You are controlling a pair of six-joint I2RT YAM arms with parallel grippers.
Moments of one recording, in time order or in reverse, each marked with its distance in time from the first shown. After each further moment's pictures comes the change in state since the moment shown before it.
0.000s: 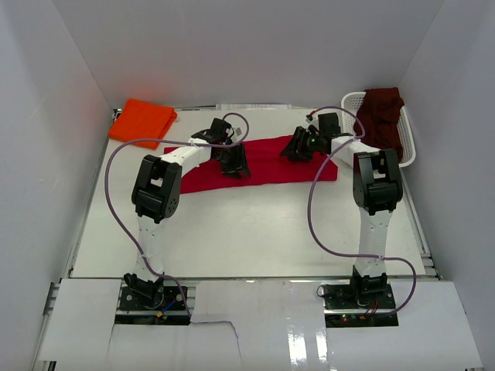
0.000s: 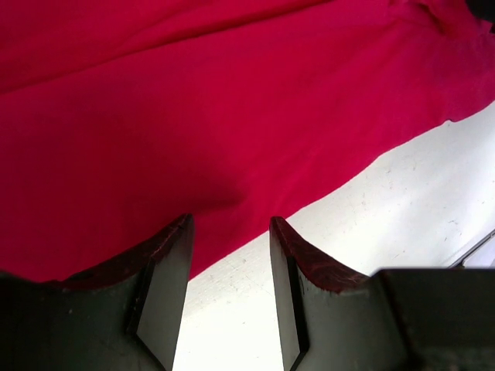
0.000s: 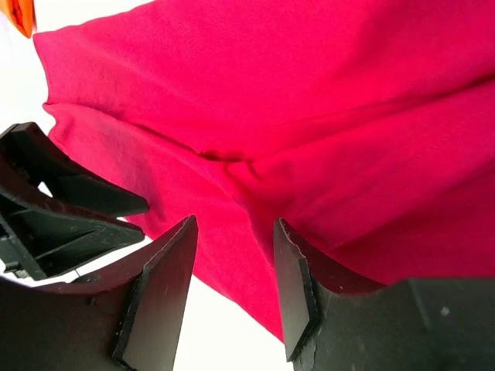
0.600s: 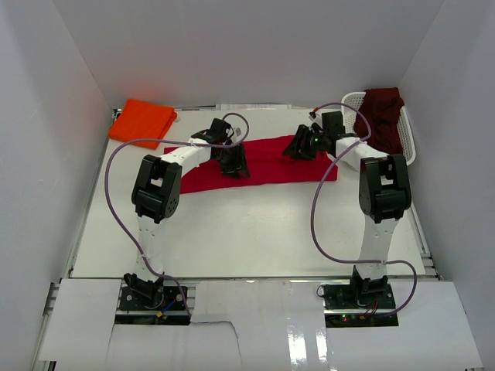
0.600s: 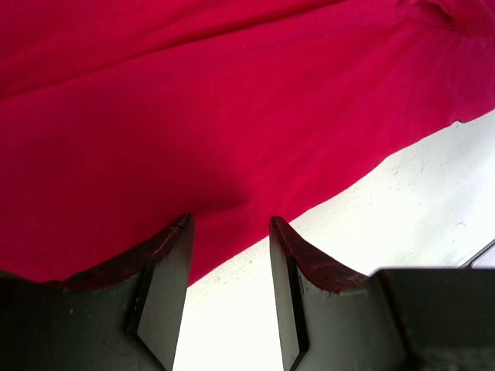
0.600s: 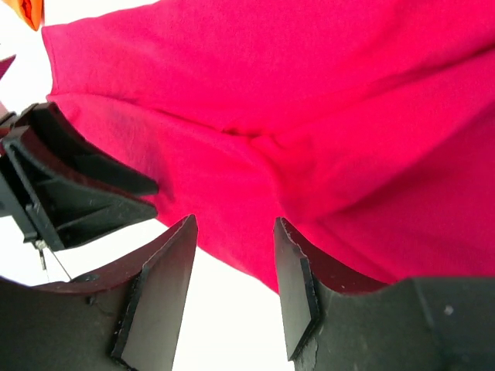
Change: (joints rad) left arm 0.000 0.000 -0.002 0.000 -0.016 0.014; right arm 0.004 -0.106 -0.072 0.000 0.034 -0.035
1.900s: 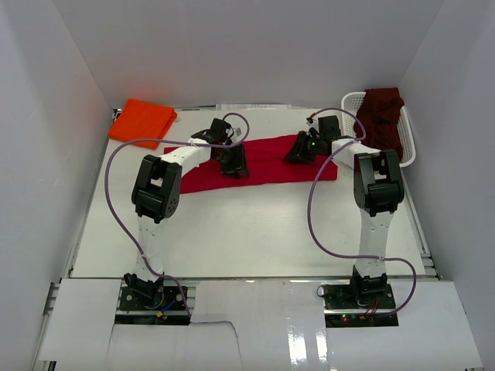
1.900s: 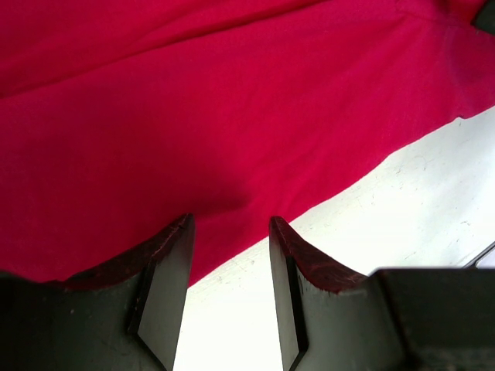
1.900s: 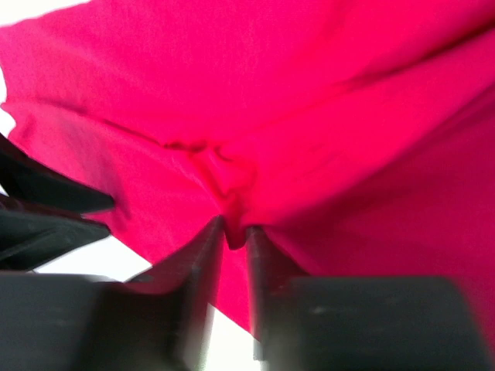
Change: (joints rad) left arm 0.000 0.000 0.000 0.000 0.000 0.011; right arm 0.000 0.080 0.014 0.009 0.035 -0.026
